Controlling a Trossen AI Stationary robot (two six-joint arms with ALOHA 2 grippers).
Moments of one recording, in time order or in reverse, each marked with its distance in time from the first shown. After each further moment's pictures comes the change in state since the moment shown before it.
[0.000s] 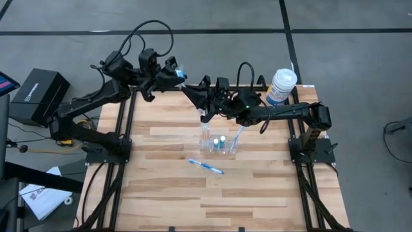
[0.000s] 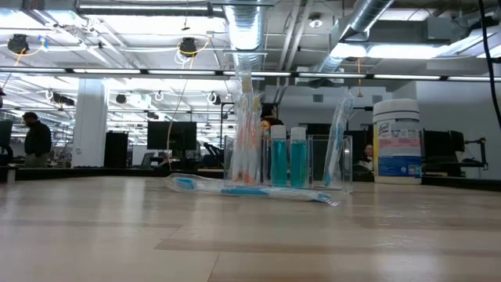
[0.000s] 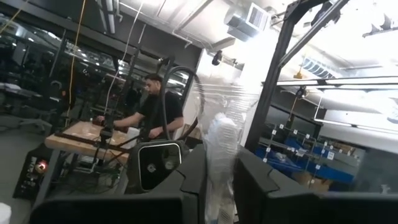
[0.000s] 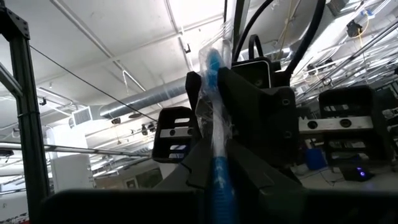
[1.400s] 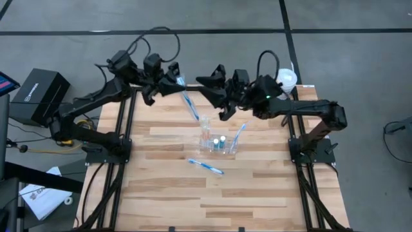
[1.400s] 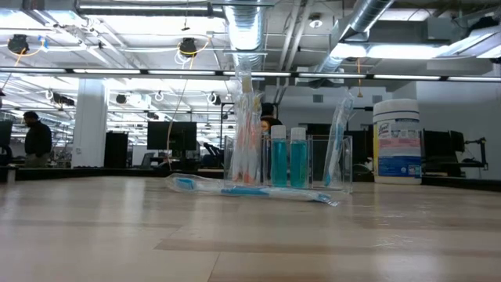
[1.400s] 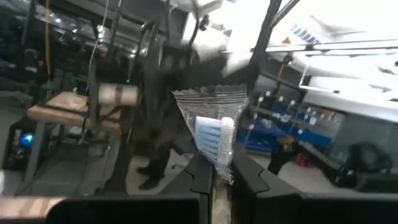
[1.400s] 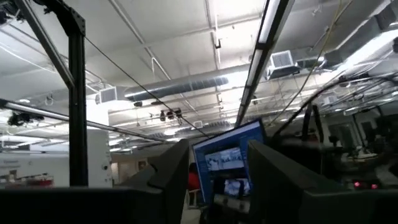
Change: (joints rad) left arm 0.040 0.001 -0.042 -0.057 0.194 0.062; right arm -0.020 -0.177 0.000 -0.169 -0.158 -0.101
